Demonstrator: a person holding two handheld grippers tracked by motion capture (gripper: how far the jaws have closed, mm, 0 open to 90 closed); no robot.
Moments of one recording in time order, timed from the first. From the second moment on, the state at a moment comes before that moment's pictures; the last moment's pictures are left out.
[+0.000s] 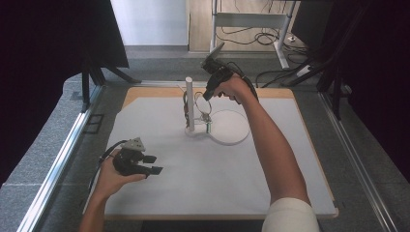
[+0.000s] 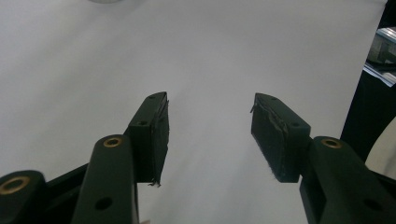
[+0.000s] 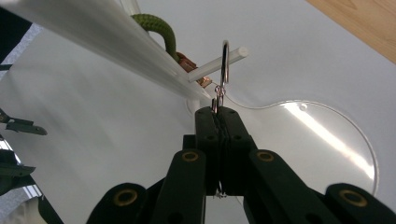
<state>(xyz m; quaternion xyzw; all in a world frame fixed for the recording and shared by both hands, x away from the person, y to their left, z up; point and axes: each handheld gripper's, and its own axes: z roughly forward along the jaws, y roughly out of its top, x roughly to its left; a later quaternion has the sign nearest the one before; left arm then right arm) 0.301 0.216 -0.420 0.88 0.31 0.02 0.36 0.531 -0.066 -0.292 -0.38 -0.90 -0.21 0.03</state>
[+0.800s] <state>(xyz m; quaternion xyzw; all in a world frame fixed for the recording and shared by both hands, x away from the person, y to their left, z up) 0.301 0.213 -0.422 0.88 0.31 0.02 0.35 0.519 -0.076 -0.299 -0.37 -0.90 -0.22 0.05</state>
